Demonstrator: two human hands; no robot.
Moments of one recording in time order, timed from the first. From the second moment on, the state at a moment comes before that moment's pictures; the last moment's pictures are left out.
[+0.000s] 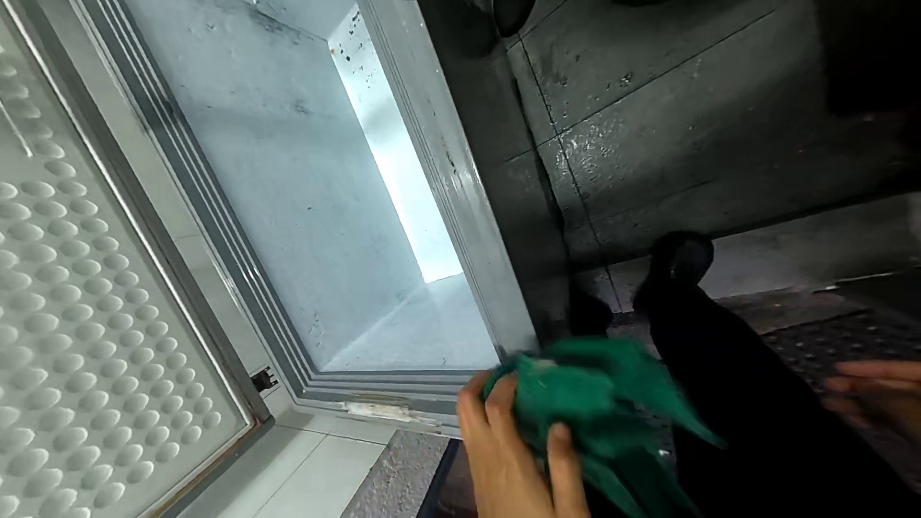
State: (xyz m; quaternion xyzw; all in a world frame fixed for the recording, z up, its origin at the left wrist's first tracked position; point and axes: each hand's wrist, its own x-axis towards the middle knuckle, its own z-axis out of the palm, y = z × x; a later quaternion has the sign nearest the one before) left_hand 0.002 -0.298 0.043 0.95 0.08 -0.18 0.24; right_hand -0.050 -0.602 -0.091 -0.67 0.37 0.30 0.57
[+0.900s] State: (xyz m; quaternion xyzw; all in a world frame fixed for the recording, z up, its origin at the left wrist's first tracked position) left_hand -0.044 -0.261 0.006 0.87 0.10 -0.14 0.45; right_hand -0.075 -0.443 -0.019 -0.69 0.08 0.32 0.64
